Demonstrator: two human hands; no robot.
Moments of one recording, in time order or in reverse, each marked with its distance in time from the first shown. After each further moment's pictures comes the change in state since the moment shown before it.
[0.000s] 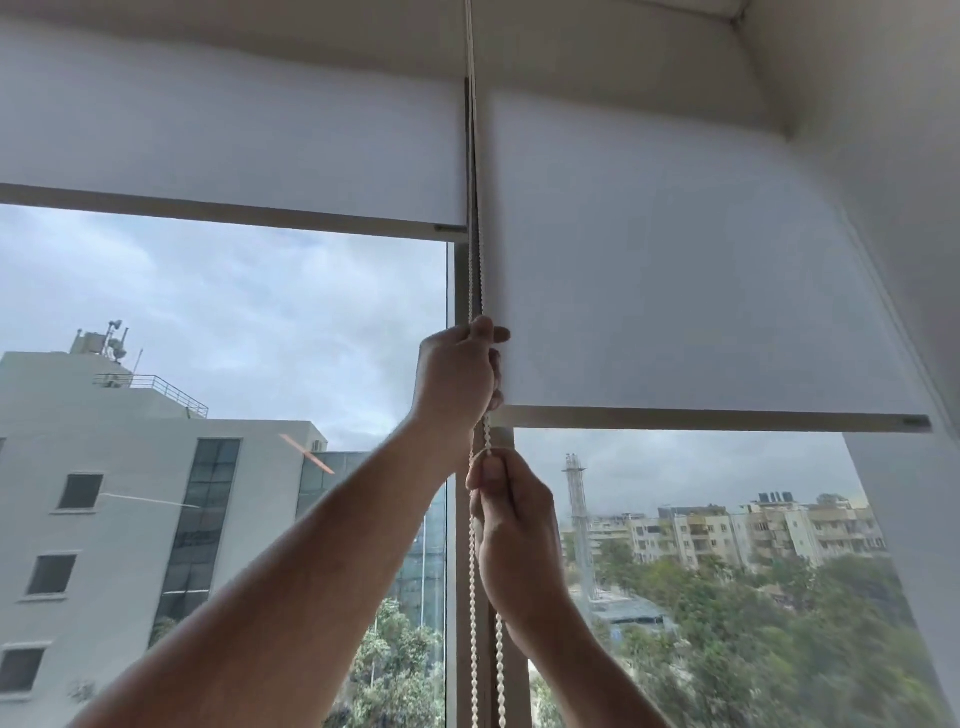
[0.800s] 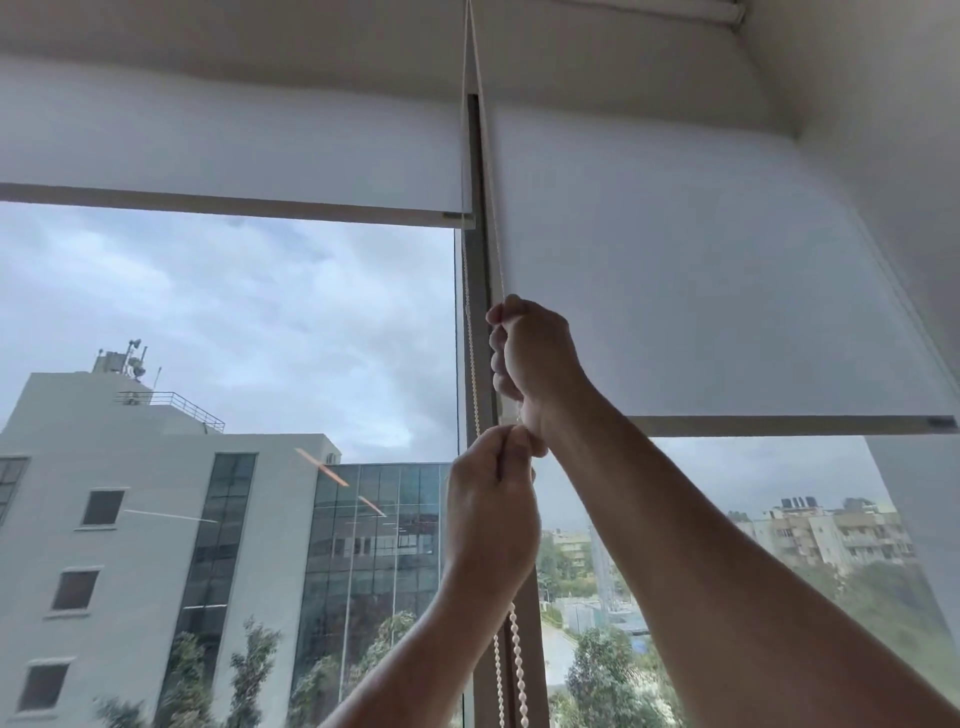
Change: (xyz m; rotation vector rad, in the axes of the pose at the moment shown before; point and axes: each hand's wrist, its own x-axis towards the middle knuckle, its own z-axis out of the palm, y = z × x) left_hand -0.063 -0.059 -0.004 0.283 0.104 0.341; right_hand 0.132 -0.084 0.001 0.274 -0.025 0.313
